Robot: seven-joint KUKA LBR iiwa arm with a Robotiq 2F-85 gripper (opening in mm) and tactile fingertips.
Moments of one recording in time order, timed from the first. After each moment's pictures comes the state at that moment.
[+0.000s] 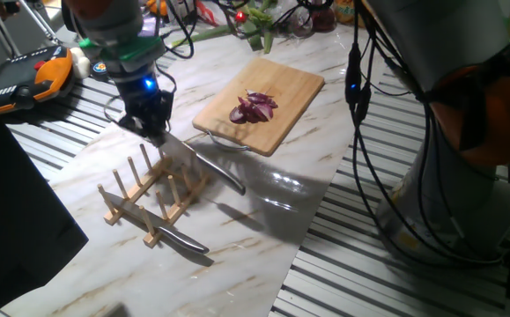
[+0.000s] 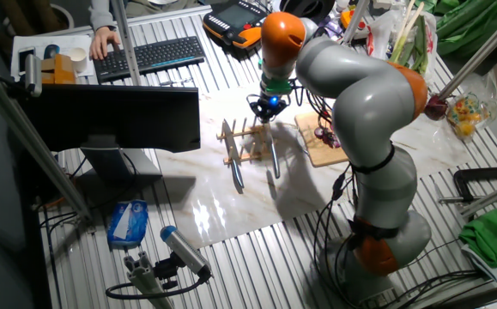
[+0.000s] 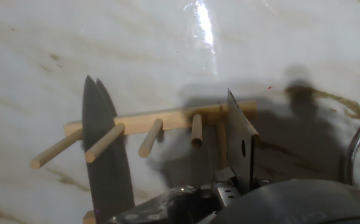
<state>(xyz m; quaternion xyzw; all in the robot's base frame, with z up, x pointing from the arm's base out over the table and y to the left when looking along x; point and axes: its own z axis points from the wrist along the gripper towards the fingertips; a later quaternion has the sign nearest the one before) 0.567 0.123 0.126 -0.09 -0.99 -0.03 0.07</state>
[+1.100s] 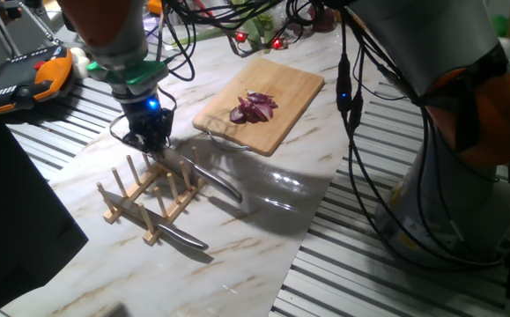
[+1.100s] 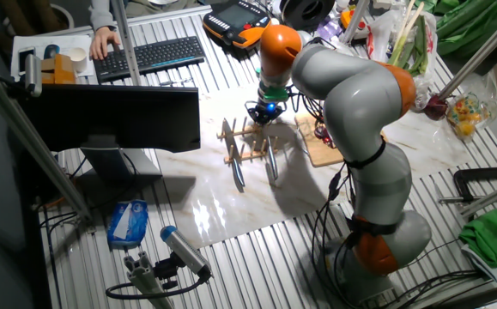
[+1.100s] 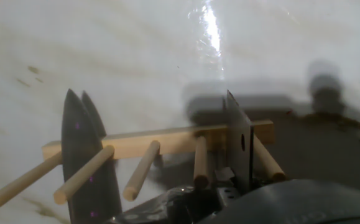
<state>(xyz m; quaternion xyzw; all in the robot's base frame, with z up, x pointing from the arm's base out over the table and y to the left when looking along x) 0.583 0.118 0.079 -0.08 -0.99 -0.03 0.06</state>
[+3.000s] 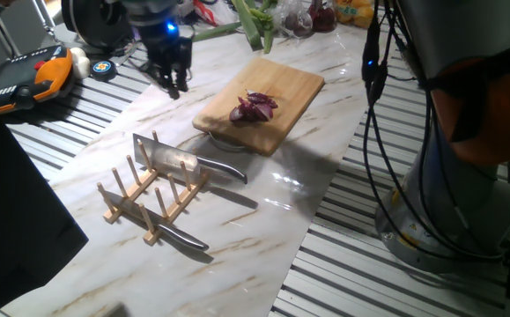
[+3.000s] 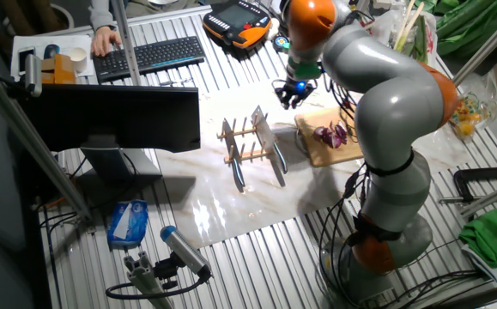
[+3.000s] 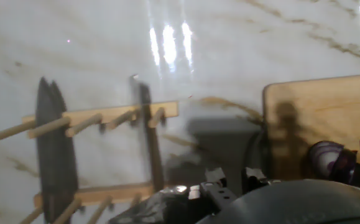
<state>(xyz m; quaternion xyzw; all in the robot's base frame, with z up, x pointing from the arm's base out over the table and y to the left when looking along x) 0.558 0.019 0.200 -0.07 -1.00 -0.01 0.03</state>
